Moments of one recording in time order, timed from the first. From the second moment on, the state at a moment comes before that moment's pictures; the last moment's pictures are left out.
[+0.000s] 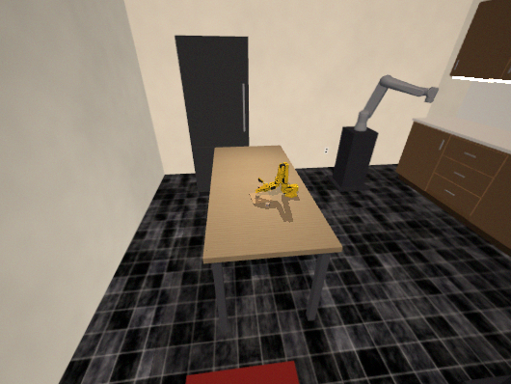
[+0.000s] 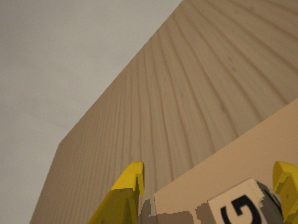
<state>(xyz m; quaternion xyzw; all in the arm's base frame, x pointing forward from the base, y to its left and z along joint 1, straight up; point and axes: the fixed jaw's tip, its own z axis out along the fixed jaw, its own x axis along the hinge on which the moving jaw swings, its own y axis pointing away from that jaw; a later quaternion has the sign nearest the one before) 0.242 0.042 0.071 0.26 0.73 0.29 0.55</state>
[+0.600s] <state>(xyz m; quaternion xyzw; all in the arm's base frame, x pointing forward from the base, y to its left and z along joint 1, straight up) 0.277 0.051 0.095 0.26 0.73 0.31 0.55</state>
